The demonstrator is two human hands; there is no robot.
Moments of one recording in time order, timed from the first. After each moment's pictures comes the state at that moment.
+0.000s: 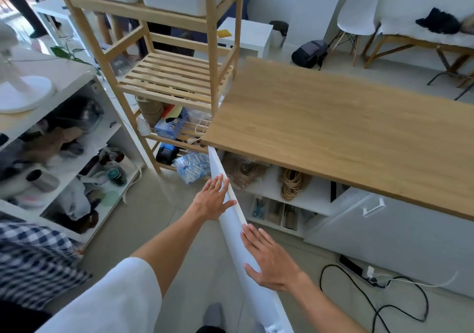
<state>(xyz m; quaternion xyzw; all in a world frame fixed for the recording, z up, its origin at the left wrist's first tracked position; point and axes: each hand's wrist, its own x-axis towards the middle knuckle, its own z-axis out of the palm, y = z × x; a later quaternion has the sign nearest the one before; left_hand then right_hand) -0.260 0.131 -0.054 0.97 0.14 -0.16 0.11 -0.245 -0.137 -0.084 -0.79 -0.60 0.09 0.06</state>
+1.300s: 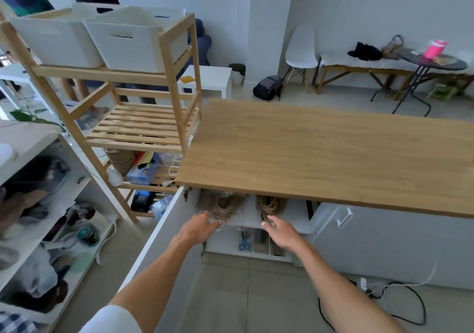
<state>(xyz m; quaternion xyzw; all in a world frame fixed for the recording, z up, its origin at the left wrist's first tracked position) -0.233 0.116 0.003 0.92 0.23 -0.16 0.28 -0.126 -0.135 -0.005 -0.90 -0.13 0.32 0.27</state>
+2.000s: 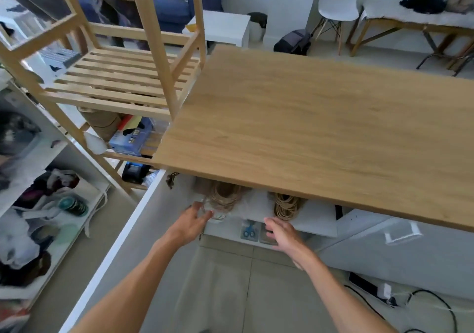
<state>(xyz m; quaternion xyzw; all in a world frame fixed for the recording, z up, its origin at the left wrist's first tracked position) -0.163 0.151 -0.112 0.83 0.33 -0.16 0.41 -0.053 -0.081 -0.127 -0.79 0.03 0.43 0.44</state>
